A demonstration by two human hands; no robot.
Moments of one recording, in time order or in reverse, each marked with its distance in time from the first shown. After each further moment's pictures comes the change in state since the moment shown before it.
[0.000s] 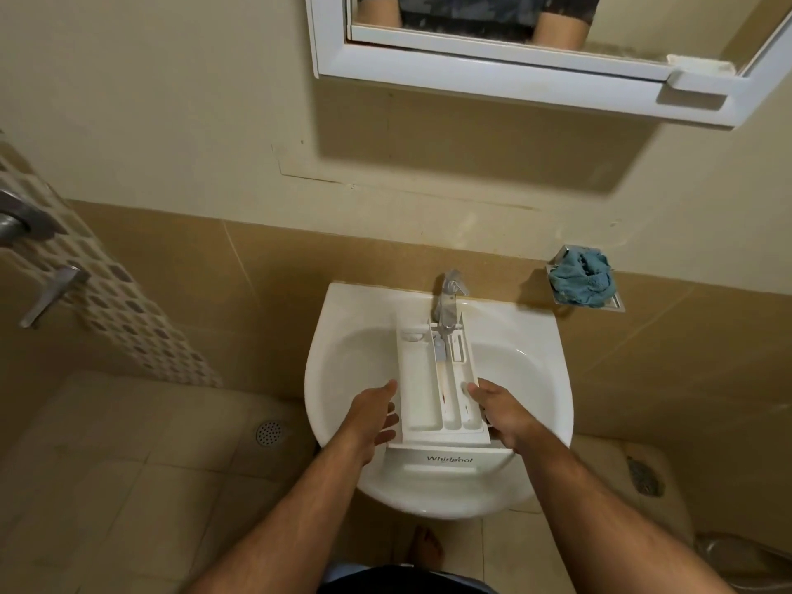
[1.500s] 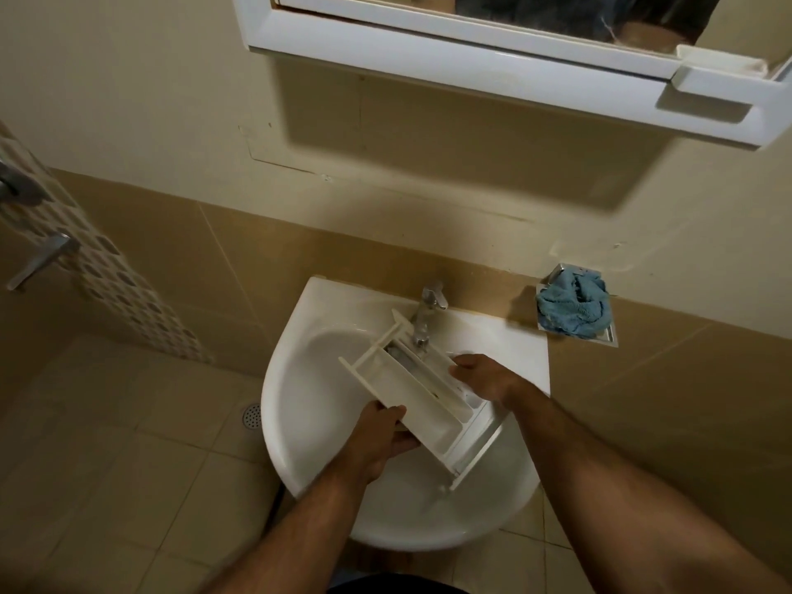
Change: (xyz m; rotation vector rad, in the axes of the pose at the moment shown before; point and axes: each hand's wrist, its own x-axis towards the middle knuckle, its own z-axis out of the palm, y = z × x) left_hand 0.035 -0.020 0.086 -0.360 -0.097 0.074; right_hand 0.078 -0.067 -0.064 -0.696 -0.162 -0.175
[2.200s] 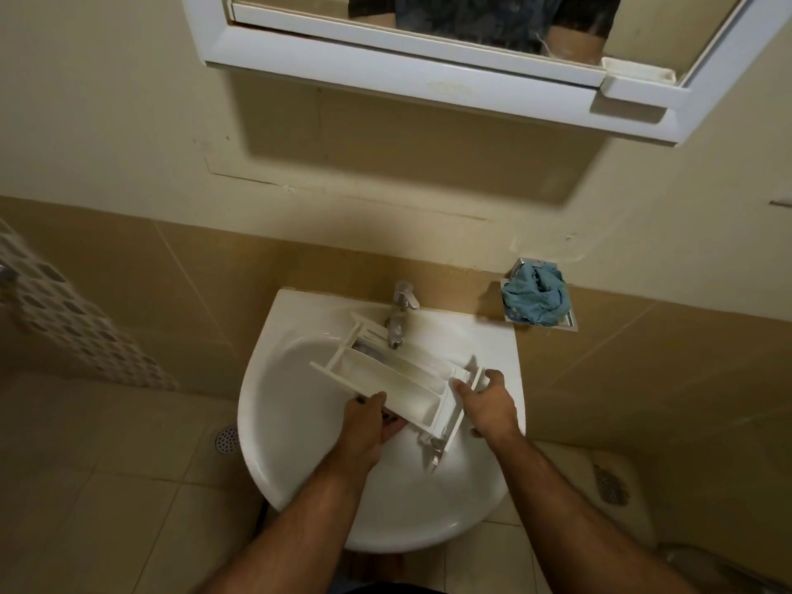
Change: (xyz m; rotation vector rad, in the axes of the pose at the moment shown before) left_hand 0.010 0.010 0.020 -0.186 0.113 0.036; right_hand -0.056 0.028 0.037 0.294 0.582 0.274
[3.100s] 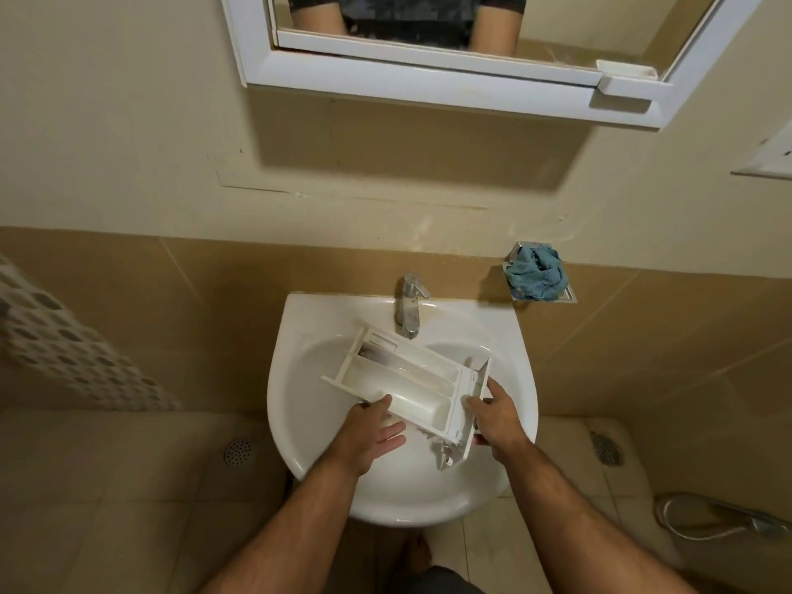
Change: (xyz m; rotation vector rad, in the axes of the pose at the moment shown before) left_hand -0.016 0.029 -0.061 0.348 -0.155 -0.183; right_hand -0.063 0.011 0.030 0.458 -0.076 0.130
